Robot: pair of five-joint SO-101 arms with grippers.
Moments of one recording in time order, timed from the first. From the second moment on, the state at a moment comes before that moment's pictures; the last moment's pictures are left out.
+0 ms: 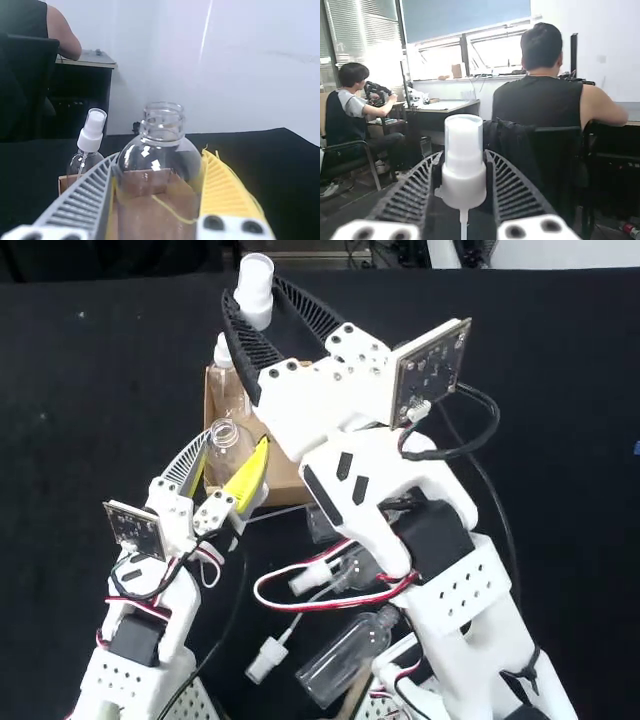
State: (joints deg) left arm 14.1 -104.0 96.1 9.4 6.5; right arm -33.7 -42.2 21.6 19.2 -5.8
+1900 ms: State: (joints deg) left arm 14.1 -104.0 96.1 9.4 6.5; right arm -35.3 -44.2 27.2 11.8 -5.8
